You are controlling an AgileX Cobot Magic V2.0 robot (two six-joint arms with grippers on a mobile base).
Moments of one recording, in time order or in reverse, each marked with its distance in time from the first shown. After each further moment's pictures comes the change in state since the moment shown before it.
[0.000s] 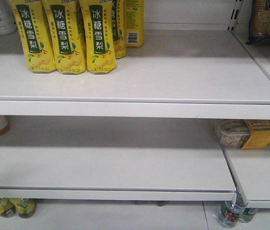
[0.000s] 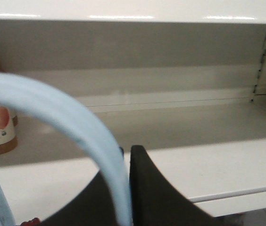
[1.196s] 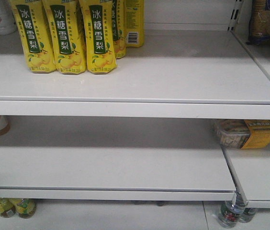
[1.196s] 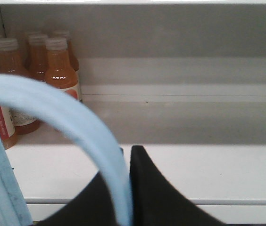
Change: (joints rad) left arm 0.191 -0.003 0.001 0.112 0.049 -0.077; right arm 0.000 0.000 0.000 0.000 0.000 0.000
